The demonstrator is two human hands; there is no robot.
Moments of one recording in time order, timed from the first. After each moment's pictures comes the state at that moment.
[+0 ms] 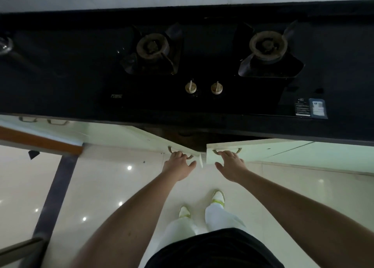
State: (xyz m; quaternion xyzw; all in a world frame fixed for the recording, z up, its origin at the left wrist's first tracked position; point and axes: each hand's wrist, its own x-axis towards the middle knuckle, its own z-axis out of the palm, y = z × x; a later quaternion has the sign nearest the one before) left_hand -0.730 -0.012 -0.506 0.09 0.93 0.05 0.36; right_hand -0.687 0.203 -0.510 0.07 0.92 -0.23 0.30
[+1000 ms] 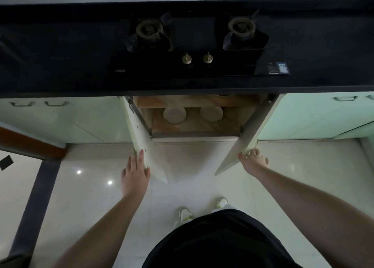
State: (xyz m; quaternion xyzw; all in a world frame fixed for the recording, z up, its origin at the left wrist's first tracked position) left_hand -0.547 -0.218 -0.497 0.07 0.99 0.07 0.09; right_hand -0.489 0.181 -0.492 0.37 0.87 -0.20 0.26
